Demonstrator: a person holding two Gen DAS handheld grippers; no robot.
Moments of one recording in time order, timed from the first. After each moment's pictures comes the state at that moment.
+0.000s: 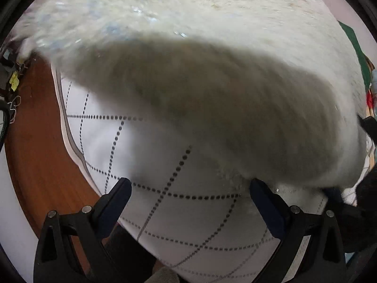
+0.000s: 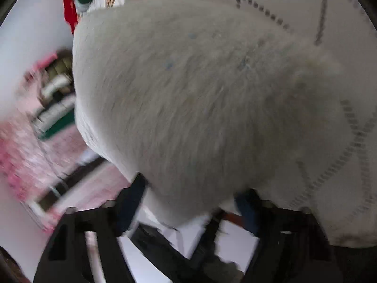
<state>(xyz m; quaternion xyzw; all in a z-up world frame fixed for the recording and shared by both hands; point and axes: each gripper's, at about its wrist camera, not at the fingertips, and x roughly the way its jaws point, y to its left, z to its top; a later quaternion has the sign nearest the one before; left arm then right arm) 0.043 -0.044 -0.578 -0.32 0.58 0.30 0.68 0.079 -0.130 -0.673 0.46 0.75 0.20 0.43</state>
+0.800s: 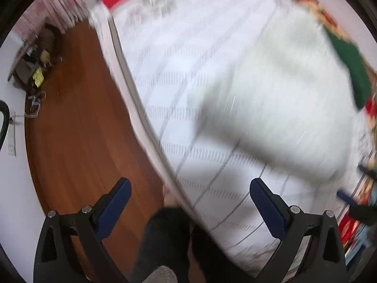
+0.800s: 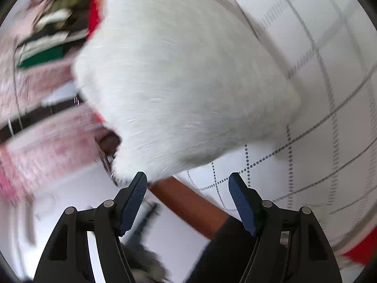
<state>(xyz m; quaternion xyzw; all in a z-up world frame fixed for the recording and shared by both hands) -0.030 -0.019 -0.471 -0.31 0.56 0.35 0.69 0.090 -0.183 -0.554 0.19 0.79 0.30 0.49</state>
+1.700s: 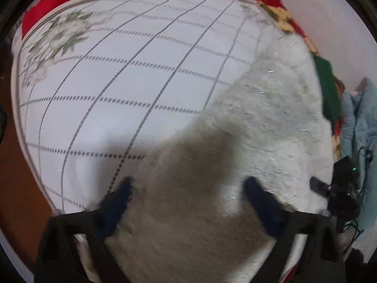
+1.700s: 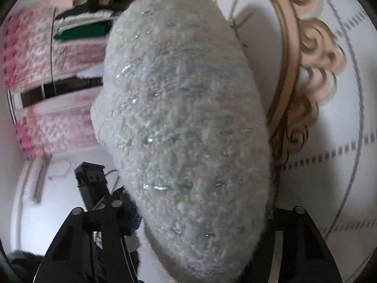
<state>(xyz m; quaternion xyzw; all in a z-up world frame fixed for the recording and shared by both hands) 0.078 0.058 -0.513 -0.37 0.53 0.19 0.74 0.196 -0.157 -0.628 0.25 0.75 0.43 0.44</state>
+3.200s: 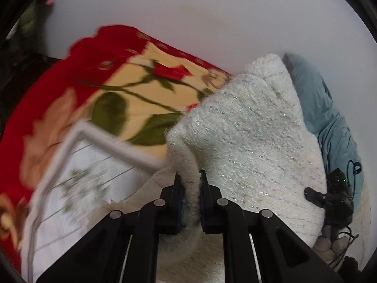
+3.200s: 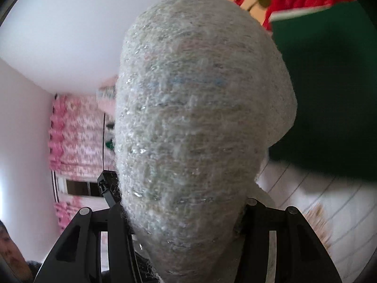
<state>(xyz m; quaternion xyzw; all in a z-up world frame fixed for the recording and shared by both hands) 0.595 0.082 -0.345 -0.20 0.46 -0.08 0.86 0.630 -0.278 -0.390 0.48 0.53 0.36 0.61</state>
